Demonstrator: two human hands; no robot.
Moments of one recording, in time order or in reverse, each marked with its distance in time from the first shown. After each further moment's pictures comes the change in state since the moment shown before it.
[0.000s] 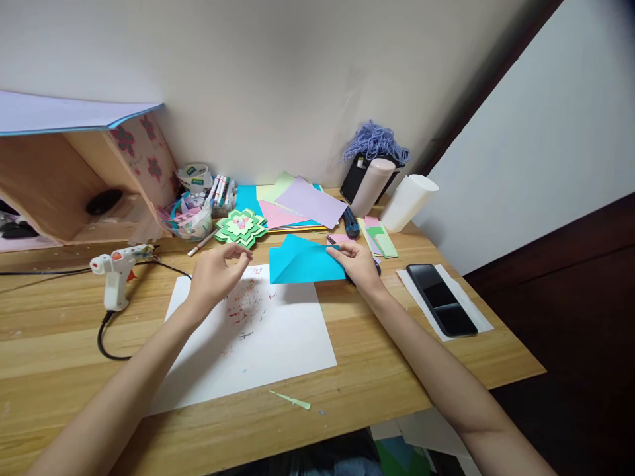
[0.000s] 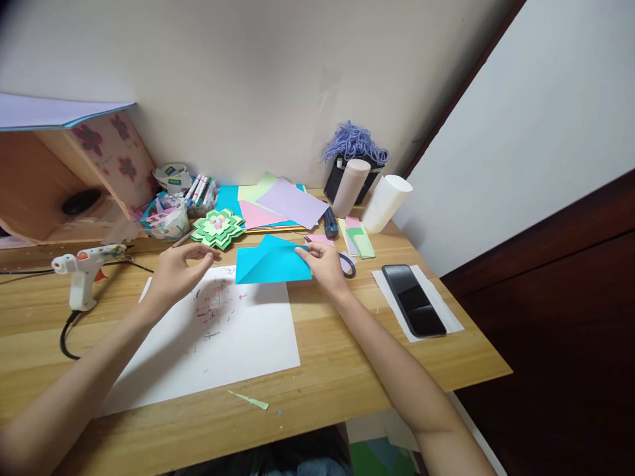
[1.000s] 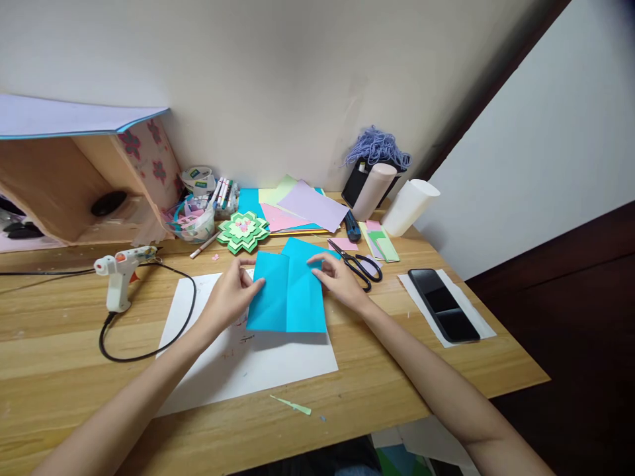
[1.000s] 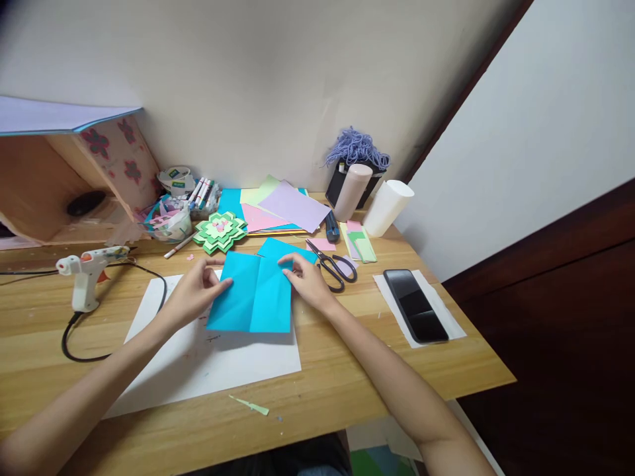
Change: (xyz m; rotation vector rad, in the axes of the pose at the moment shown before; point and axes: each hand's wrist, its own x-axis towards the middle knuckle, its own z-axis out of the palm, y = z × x) left_hand -0.025 -0.007 0.026 -0.105 -0.134 -0.172; right_hand -0.016 0.010 0.020 -0.238 -0.286 -0.232
